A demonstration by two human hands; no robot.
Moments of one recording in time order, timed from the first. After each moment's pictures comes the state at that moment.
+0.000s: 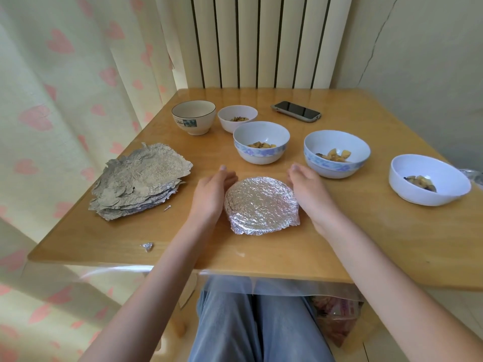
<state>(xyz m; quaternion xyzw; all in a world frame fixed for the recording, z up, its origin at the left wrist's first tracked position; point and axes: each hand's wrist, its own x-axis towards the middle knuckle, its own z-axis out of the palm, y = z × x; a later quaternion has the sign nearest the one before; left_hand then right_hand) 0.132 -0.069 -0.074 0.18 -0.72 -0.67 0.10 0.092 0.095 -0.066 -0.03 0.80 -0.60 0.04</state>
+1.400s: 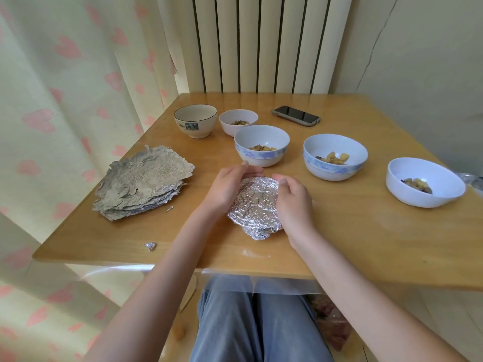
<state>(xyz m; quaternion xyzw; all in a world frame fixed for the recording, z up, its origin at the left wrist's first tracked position) 0.113 -0.061 -0.064 0.05 -0.74 -0.67 0.05 0.116 0.066 -0.079 0.00 0.80 -0.60 -0.09</state>
